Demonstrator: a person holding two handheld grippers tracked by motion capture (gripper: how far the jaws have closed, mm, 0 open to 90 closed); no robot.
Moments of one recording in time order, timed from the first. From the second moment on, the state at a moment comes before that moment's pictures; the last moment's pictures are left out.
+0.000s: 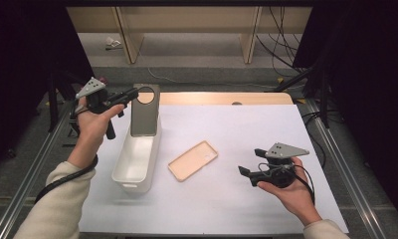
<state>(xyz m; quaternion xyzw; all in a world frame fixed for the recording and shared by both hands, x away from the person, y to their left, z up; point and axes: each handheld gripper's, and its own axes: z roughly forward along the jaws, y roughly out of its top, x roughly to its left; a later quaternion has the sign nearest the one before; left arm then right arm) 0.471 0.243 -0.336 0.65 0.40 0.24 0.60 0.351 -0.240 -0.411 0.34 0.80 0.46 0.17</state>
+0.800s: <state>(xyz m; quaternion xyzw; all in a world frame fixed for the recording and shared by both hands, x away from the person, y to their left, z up) 0.493 0.250 -0.344 0.66 0.41 0.25 0.58 0.352 -0.240 -0.411 0.34 0.80 0.46 0.17</state>
